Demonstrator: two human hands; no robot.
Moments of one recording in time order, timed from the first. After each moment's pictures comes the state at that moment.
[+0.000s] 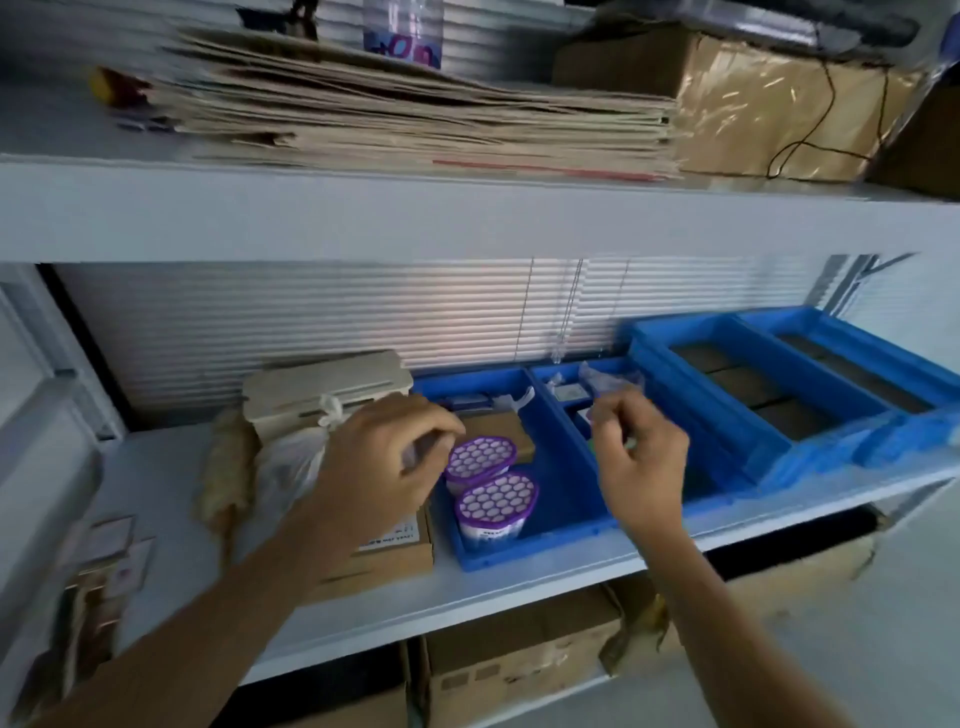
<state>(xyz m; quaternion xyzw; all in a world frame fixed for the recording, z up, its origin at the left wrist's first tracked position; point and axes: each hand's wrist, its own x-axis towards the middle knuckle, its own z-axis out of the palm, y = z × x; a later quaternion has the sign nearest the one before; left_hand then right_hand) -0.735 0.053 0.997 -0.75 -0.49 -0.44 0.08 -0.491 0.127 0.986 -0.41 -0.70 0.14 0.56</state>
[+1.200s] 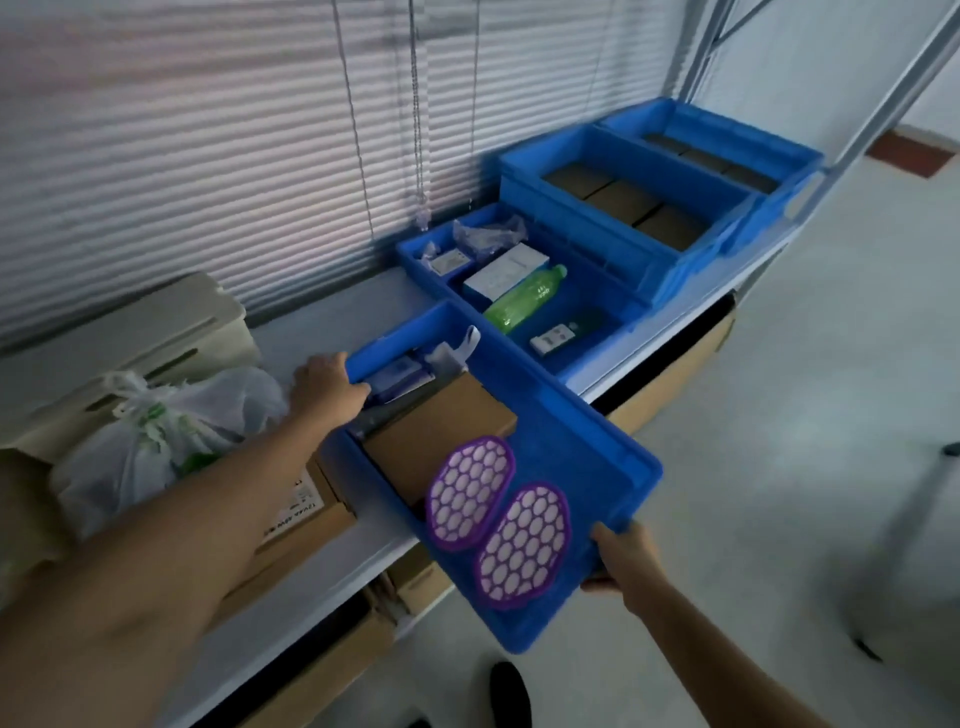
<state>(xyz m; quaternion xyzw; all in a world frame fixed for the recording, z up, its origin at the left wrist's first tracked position) -0.728 0.291 0.789 -0.64 -0.74 -0.08 -0.19 -0.395 0.072 0.746 -0.80 -0.20 0.49 0.29</state>
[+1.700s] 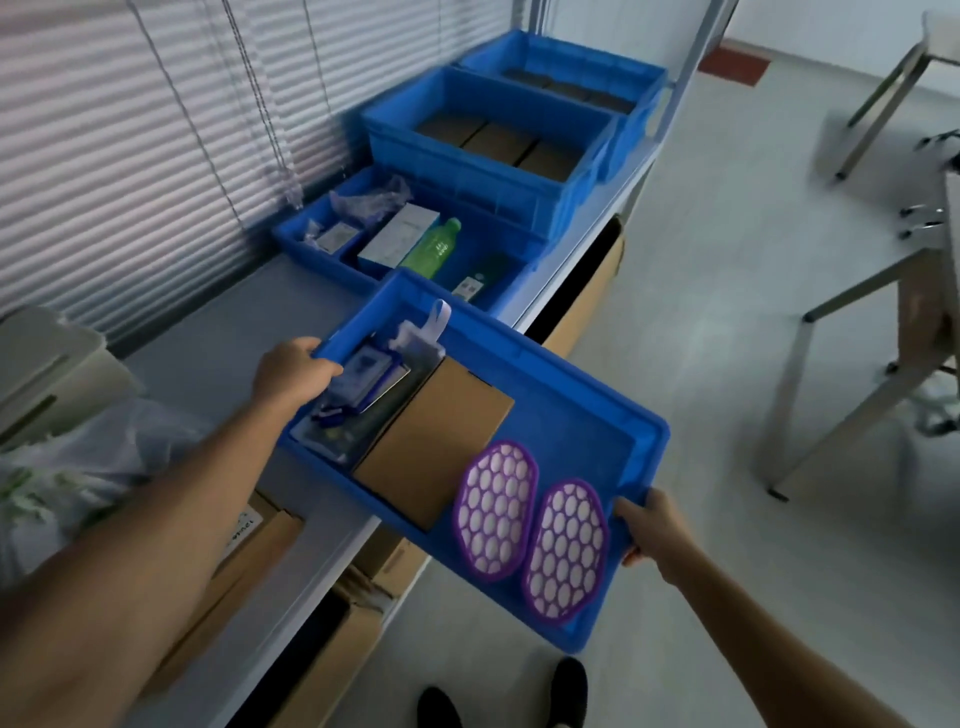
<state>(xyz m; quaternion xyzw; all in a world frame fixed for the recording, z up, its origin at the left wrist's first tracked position) -0.664 0.289 0.808 -0.68 -0.66 -0.13 -0.29 -0.356 -0.017 0.749 -0.85 -0.18 0.41 0.28</state>
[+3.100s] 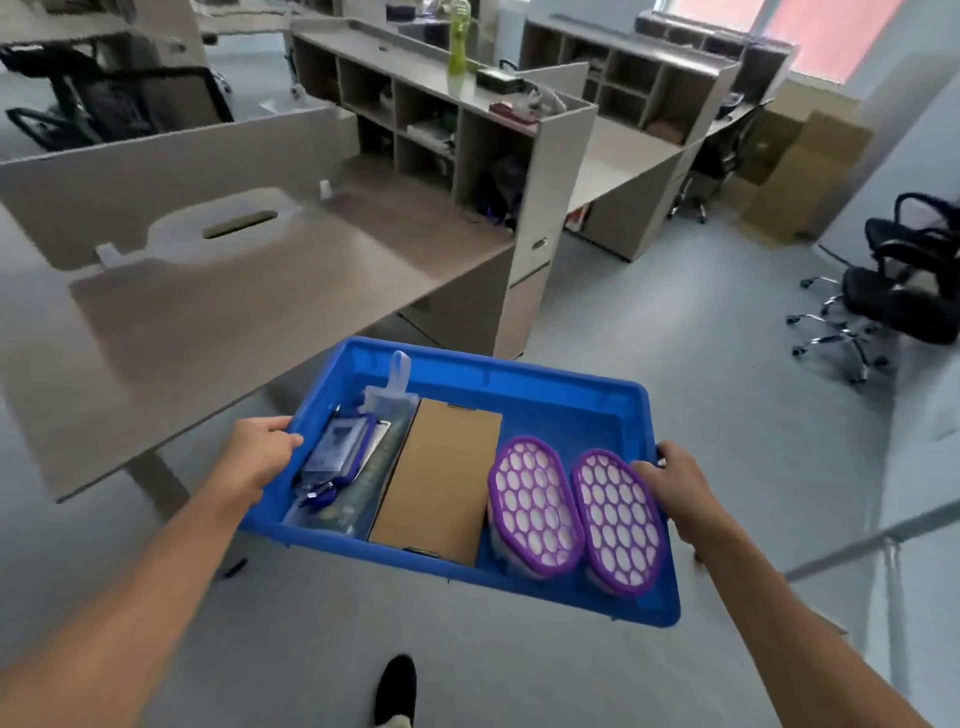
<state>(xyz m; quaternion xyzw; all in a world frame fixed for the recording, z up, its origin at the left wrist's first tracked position) 0.361 -0.459 0.814 -0.84 -0.16 0.10 -0.50 0.205 -0.880 0.802 -0.80 0.38 0.03 0.45</state>
